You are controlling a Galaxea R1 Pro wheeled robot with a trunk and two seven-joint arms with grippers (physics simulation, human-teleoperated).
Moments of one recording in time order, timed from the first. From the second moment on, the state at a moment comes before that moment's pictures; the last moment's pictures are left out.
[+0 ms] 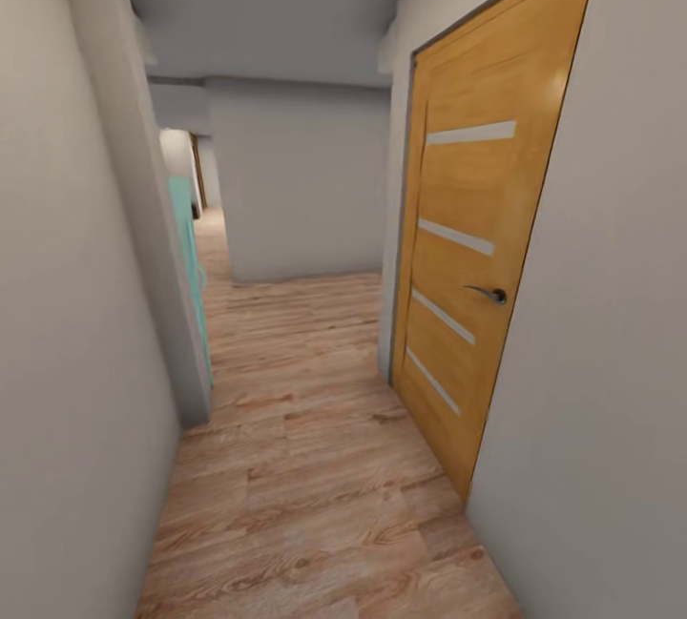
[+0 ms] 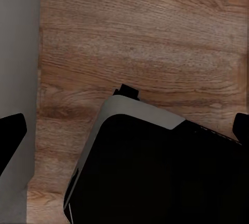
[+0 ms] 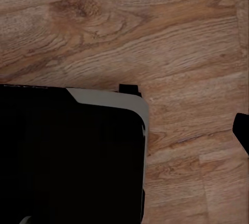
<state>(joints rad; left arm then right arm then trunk) -0.24 0.03 0.08 0.00 0.31 -0.01 0.11 -0.20 -0.01 0.06 0.03 0.00 -0.11 0.01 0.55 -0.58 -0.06</state>
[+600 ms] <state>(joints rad) -0.24 0.03 0.08 0.00 0.31 -0.01 0.11 -0.20 -0.02 0.06 0.03 0.00 -0.11 0.01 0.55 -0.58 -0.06</state>
